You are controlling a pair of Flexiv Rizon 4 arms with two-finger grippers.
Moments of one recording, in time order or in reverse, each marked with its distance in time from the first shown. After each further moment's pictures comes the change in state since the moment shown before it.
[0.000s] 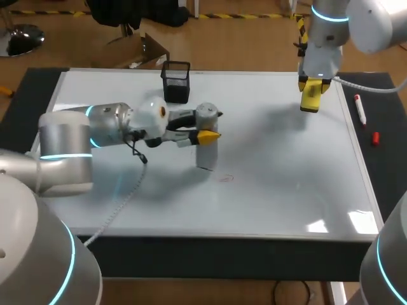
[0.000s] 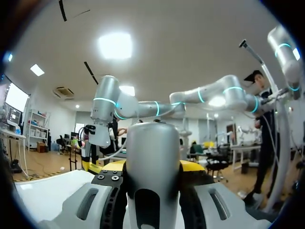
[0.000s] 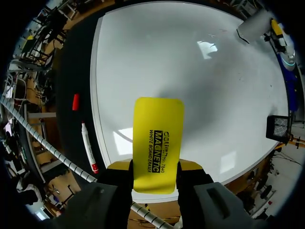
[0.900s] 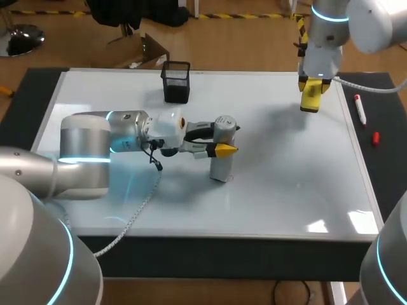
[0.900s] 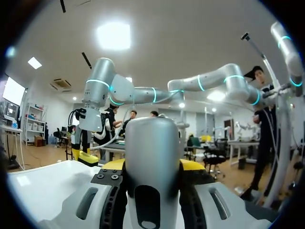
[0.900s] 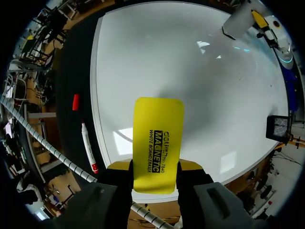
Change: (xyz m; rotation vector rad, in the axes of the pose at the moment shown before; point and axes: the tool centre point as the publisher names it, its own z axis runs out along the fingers) left arm 0.010 0.043 0.027 -0.088 0.021 -0.014; right arm 0.000 0.000 0.000 0.000 0.000 0.000
